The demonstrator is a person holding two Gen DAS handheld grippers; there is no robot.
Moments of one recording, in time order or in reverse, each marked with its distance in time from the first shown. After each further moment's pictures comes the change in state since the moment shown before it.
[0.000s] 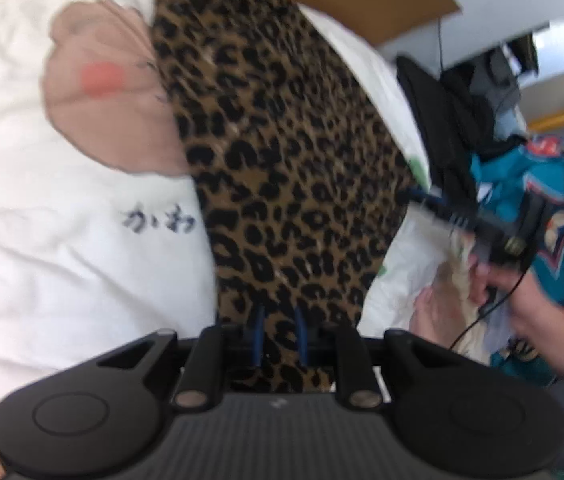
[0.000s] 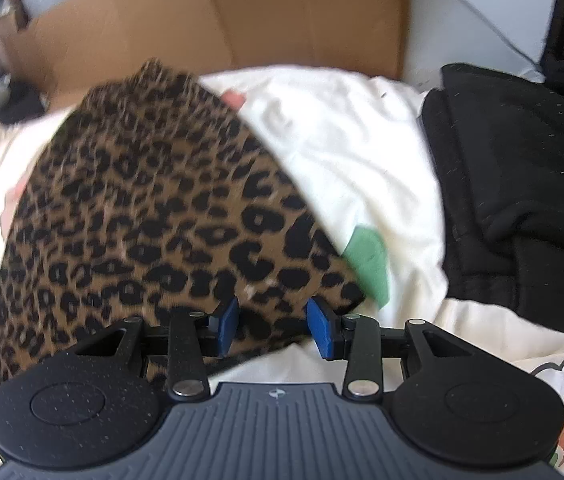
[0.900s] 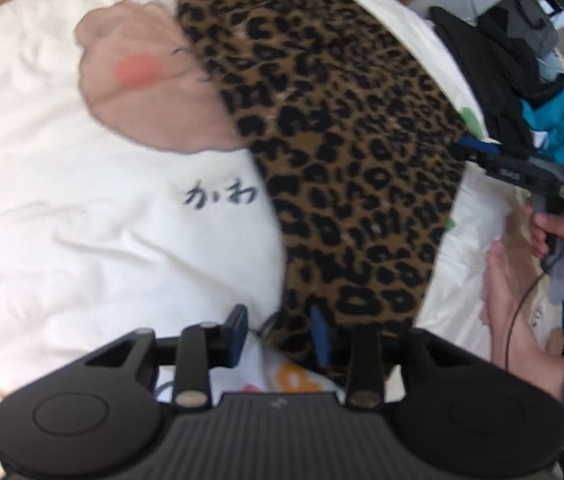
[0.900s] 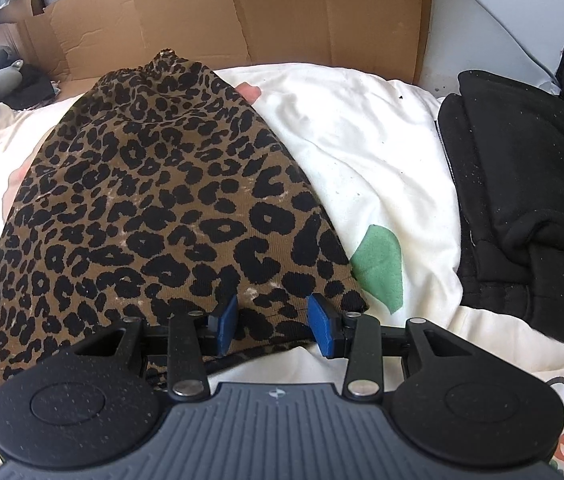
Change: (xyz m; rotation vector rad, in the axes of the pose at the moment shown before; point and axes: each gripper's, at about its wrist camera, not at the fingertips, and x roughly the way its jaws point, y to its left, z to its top) left arm -0.002 0.004 -0.010 0.083 0.072 0.202; right arm 0.010 0.006 -0.005 -0.075 0.011 0.019
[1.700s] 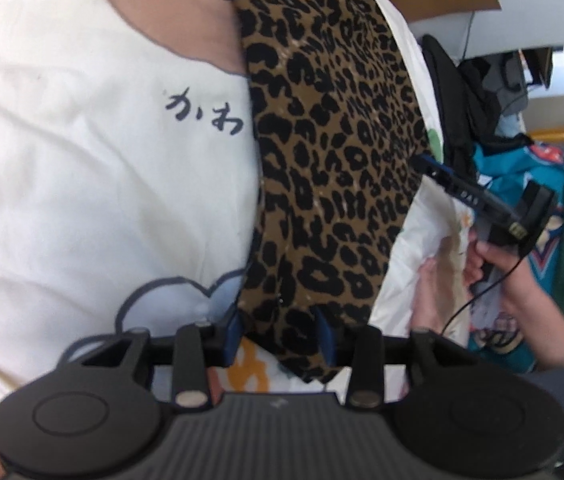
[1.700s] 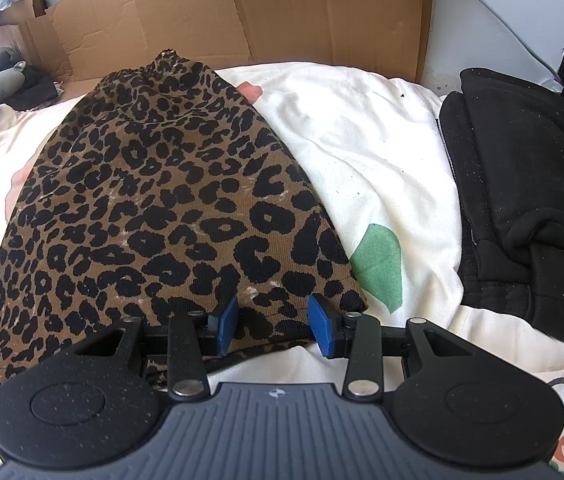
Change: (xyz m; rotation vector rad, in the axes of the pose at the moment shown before) left arm 0.035 0.039 -0.025 -0.232 0.027 -0.355; right arm 0.000 -0.003 0.000 -0.001 0.005 0.014
